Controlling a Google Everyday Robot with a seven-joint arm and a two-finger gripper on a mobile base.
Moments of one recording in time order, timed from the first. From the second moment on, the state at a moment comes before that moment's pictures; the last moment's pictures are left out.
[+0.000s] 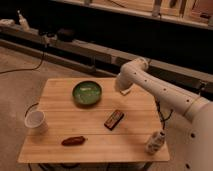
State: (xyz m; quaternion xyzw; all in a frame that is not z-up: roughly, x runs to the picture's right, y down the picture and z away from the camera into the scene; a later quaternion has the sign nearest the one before) arm 0.086 0.000 0.894 -0.16 -0.12 -0.08 0.98
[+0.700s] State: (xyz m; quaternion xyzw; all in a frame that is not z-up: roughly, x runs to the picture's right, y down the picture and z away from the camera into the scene) arm 0.052 0.008 0.950 -0.18 -0.12 -0.05 0.98
